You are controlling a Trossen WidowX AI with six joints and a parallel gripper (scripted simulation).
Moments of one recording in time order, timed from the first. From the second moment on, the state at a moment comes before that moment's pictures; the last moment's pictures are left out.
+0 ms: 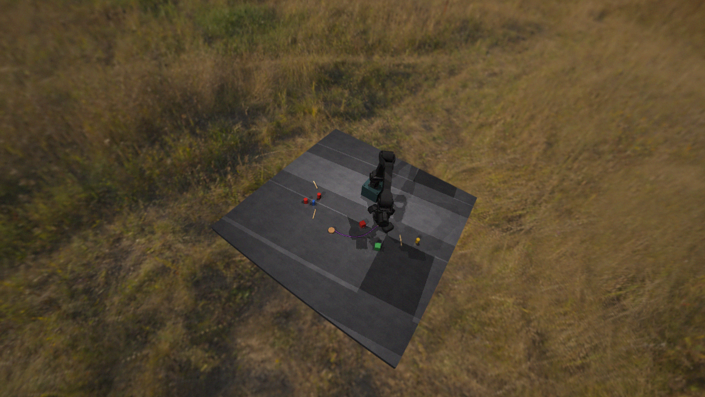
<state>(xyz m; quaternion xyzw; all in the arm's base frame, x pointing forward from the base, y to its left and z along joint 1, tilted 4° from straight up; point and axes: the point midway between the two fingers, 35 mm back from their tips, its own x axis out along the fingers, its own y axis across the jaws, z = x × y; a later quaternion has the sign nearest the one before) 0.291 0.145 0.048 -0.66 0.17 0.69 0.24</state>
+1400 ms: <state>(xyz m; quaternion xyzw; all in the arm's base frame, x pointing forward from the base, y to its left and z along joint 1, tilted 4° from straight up) 0.306 0.111 0.086 -0.61 0.15 0.74 0.25</state>
